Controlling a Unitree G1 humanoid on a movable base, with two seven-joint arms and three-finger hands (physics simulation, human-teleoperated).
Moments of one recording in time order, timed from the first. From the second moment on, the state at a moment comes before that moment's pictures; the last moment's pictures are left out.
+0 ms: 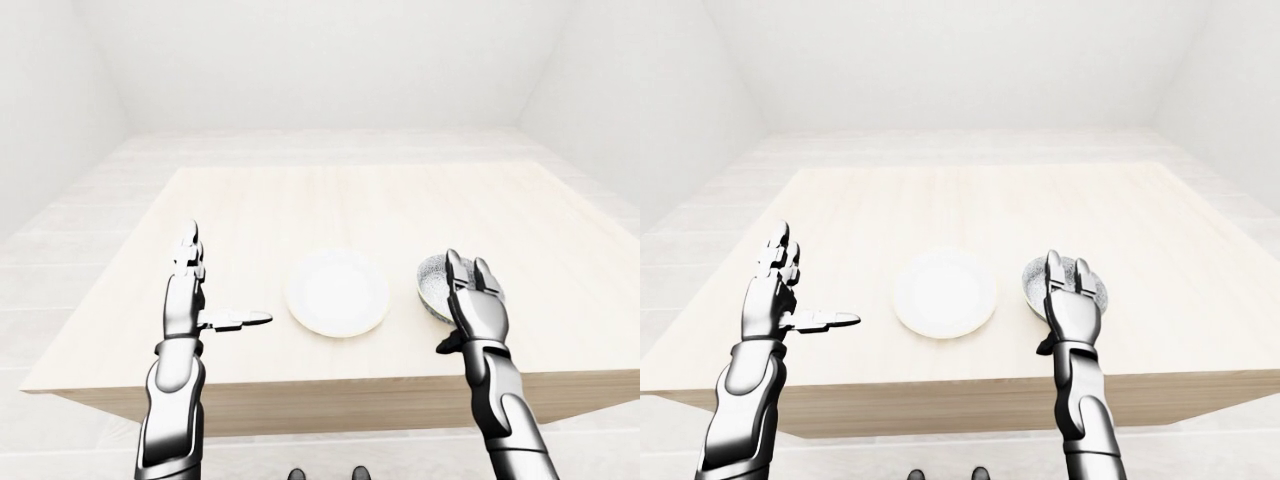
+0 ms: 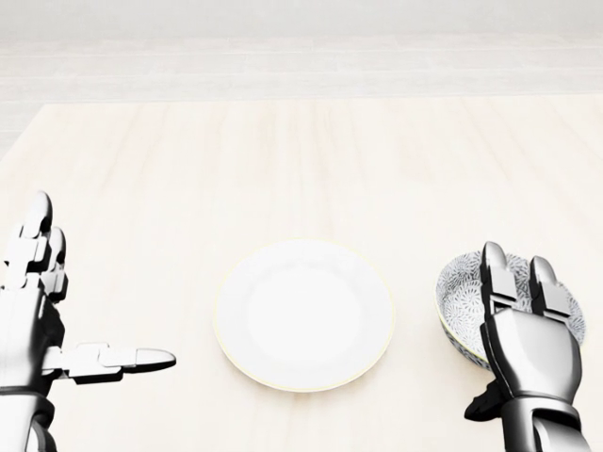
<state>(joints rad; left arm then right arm) 0.00 0.08 0.18 -0.26 0.12 0.09 -0.06 -0.01 -0.17 -0.12 0.07 -1.17 0.09 -0.10</state>
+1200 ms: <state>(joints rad) 0.01 0.08 0.18 -0.28 0.11 0.09 -0.06 -0.05 -0.21 -0.10 0.24 -1.13 0.09 -0.17</state>
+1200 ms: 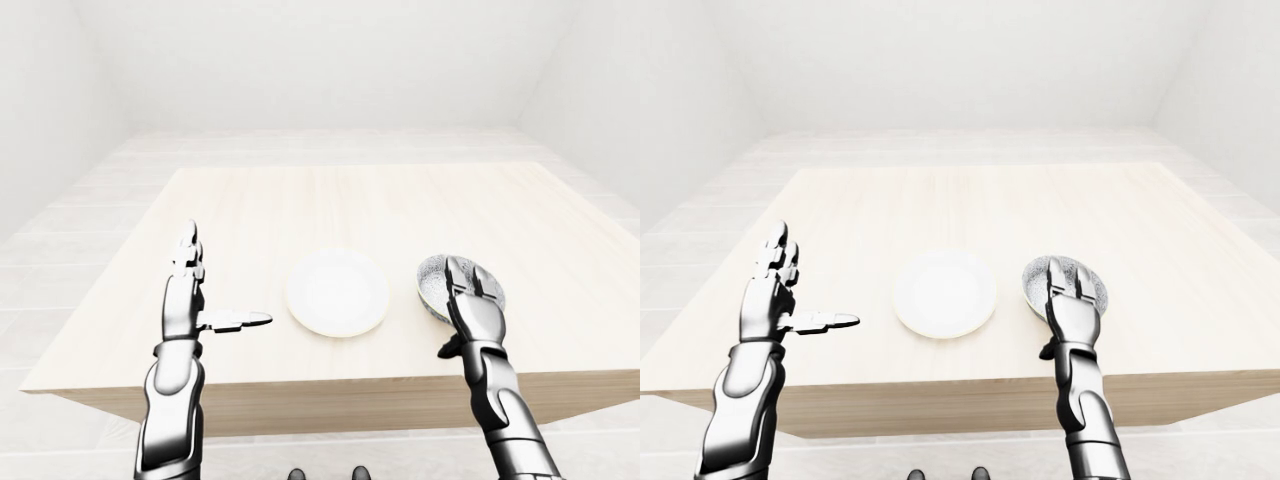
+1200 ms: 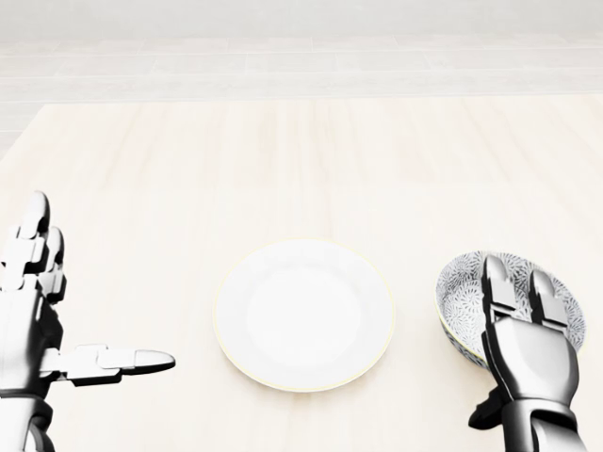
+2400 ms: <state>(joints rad) 0.01 0.08 0.18 -0.29 0.12 0.09 -0.06 -0.01 -0.21 -0.14 0.08 -1.13 0.09 -0.07</state>
